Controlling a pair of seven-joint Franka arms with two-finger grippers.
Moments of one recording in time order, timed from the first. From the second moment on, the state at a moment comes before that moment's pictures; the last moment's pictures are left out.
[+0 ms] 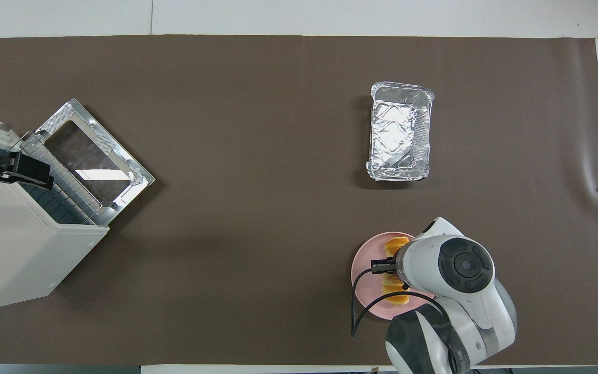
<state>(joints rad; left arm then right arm) -0.02 -0.02 -0.04 -1.64 0.01 1.49 0.04 0.43 -0.18 0.02 -2.56 0.08 2.30 0.37</state>
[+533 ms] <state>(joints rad) -0.02 -0.02 -0.04 -1.64 0.01 1.49 0.04 0.48 -0.16 0.02 -2.39 0.08 2.19 0.43</state>
